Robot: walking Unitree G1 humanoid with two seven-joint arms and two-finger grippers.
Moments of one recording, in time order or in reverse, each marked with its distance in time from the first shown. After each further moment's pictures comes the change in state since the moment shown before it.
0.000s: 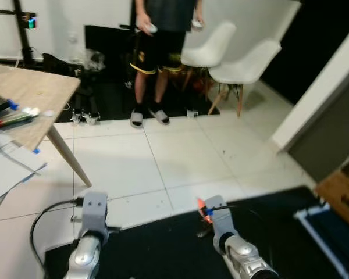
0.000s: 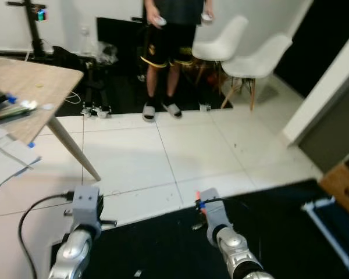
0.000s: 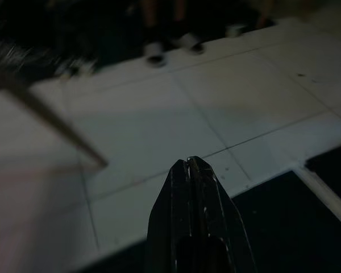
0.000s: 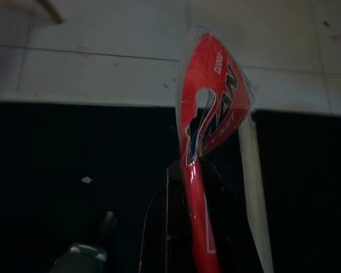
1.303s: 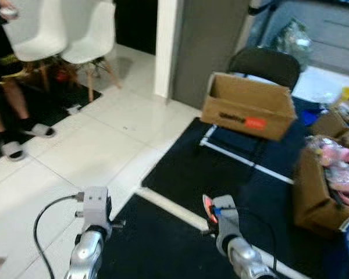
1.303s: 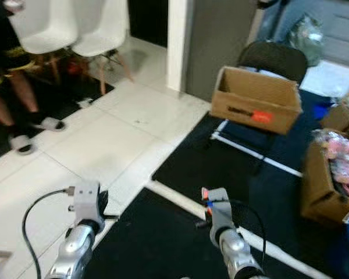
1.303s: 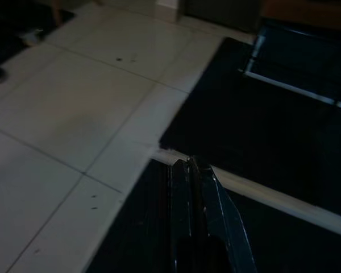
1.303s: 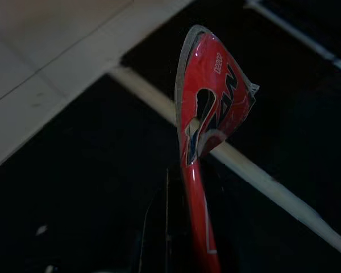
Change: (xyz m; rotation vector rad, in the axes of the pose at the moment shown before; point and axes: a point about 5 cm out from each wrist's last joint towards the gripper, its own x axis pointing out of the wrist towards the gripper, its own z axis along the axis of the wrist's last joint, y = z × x) left arm -0.006 0.006 -0.003 -0.093 0.027 0.023; right arm 0.001 0.002 0.005 0.083 -0.058 -0.033
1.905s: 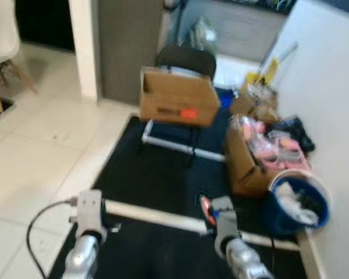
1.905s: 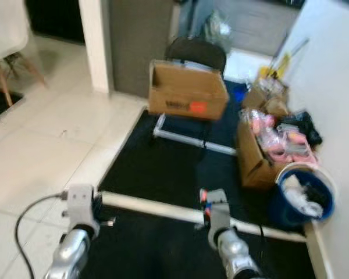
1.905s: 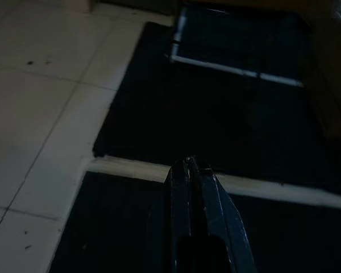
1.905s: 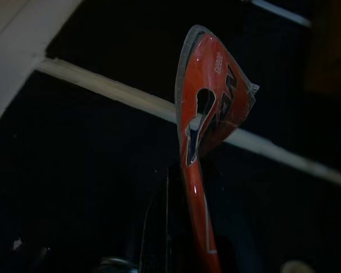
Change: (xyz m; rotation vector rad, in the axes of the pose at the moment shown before) left arm -0.005 0.004 -0.006 -0.036 0.023 0.043; right arm 0.000 0.003 -0.003 -0.004 0.023 0.020
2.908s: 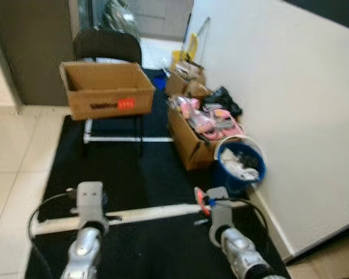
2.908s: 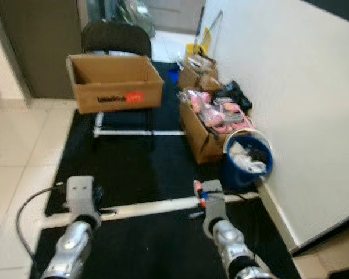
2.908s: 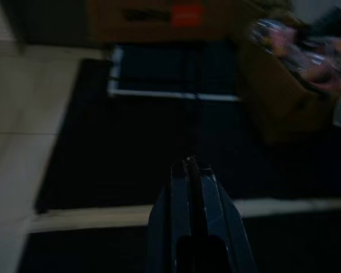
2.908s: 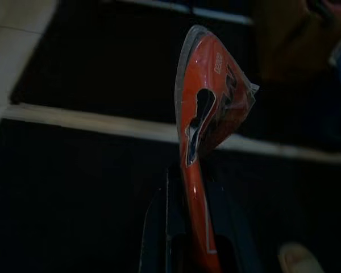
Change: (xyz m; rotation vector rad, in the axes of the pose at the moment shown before) left arm 0.007 -0.009 0.021 -0.010 -0.072 -0.009; right arm 0.011 0.005 0.026 0.031 -0.054 0.049
